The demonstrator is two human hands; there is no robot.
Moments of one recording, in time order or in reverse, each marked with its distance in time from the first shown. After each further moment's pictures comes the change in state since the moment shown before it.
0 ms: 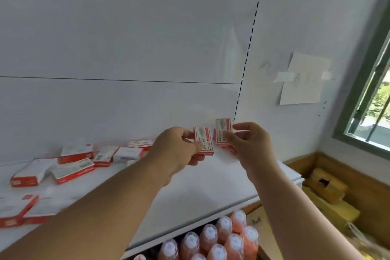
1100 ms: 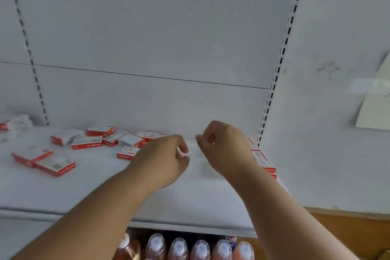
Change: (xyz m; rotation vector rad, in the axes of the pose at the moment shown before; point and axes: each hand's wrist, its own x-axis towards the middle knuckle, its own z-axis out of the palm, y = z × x) left_hand -0.002 0.002 0.071 0.905 0.422 -0.043; right_hand 0.072 0.014 -0.005 -0.443 -0.514 -0.592
